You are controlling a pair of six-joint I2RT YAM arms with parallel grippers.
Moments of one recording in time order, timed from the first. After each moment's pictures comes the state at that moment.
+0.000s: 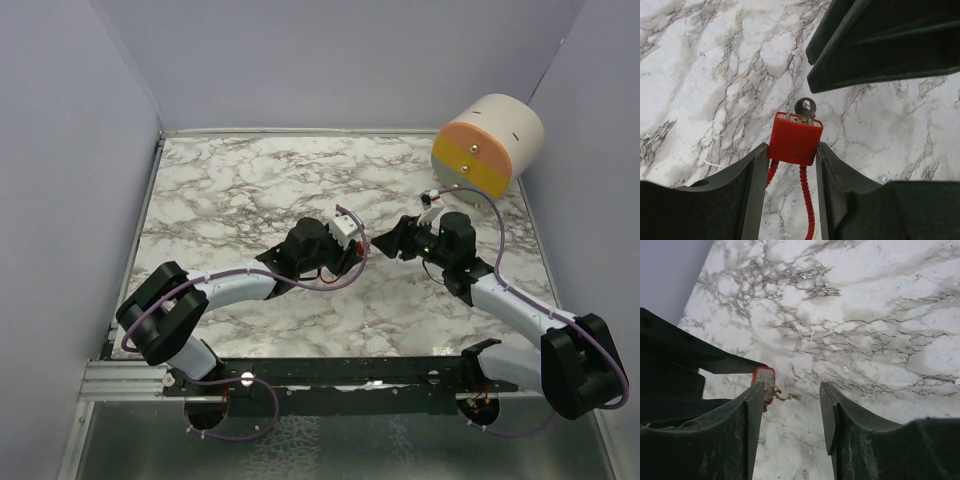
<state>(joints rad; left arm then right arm) -0.82 1.52 0.76 0.39 0.21 -0.03 0.38 1.18 0.51 0.32 -0.37 0.48</state>
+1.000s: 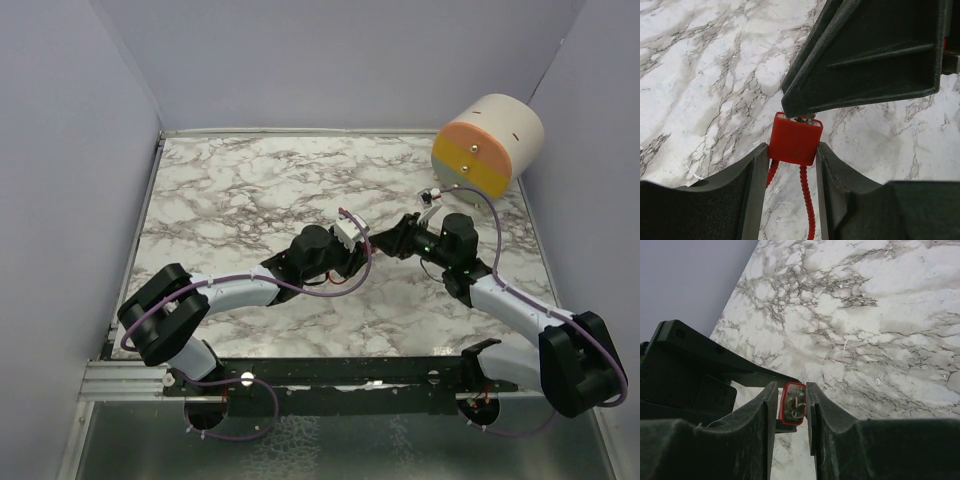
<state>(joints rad) -0.90 1.52 0.74 0.49 0.10 -0.09 0.38 1.17 0.48 0.48 -0.49 0.58</state>
